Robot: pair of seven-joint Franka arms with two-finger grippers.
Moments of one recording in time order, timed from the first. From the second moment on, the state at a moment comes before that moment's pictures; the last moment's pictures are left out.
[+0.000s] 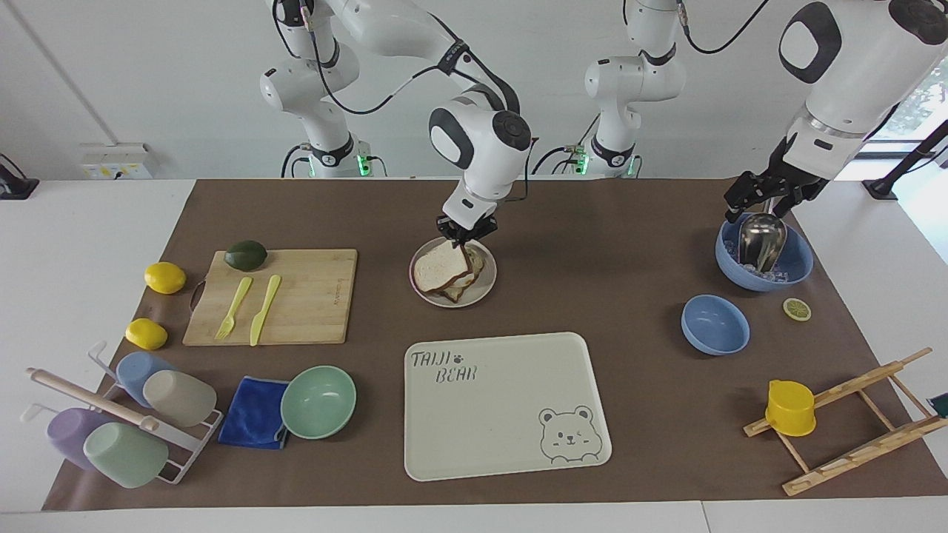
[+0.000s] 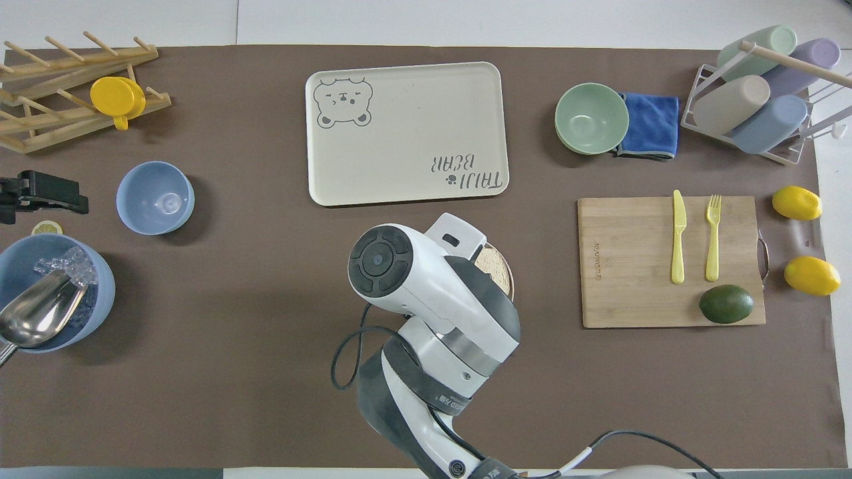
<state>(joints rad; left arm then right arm) -0.07 -0.05 0.08 -1.72 -0.02 1.67 -0.04 0.68 0.30 0.05 -1.79 -0.14 1.86 0.64</state>
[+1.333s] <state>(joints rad) -0.07 -0.08 0.08 -1.79 -0.04 1.70 -0.04 0.58 0.23 0.07 -1.83 -0.06 1.97 0.64</state>
